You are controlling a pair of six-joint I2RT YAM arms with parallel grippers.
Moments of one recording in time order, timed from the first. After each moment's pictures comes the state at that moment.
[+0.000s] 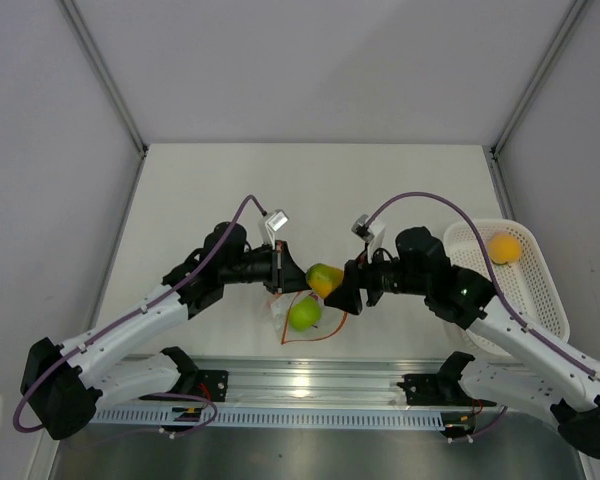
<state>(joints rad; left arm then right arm) -0.72 1.02 0.75 -0.09 0.58 -0.71 0.78 0.92 0.91 -0.44 -0.43 0.33</state>
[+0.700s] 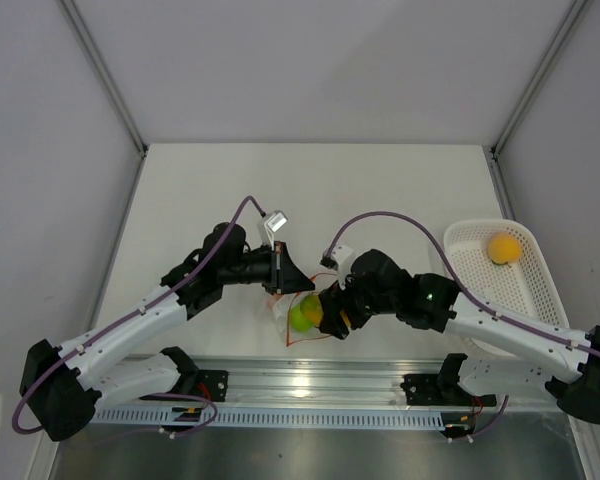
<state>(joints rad) -0.72 1.01 0.75 -0.11 0.57 -0.71 1.07 1.05 0.92 -0.60 -0.14 0.33</state>
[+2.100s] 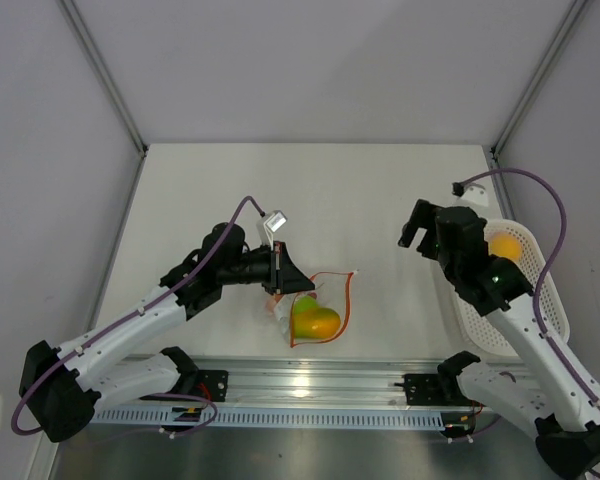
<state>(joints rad) -0.72 1.00 0.75 -0.12 0.57 -0.71 0.60 0.88 1.03 -0.66 0.43 0.53</state>
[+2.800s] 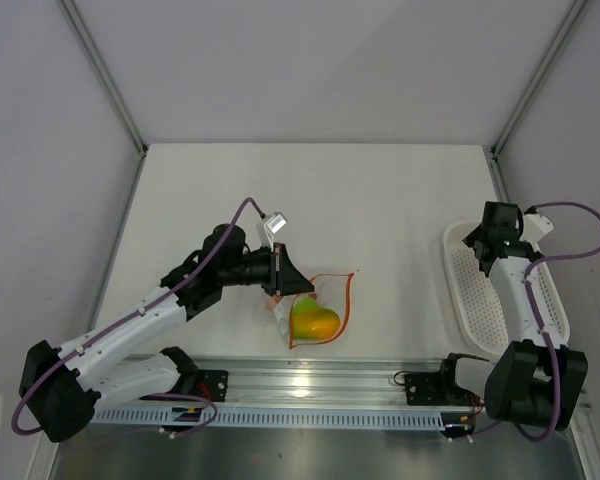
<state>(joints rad) -0.72 1.00 0.74 -0.12 0.57 -0.71 -0.14 1.15 0.90 -0.61 0.51 0.67</state>
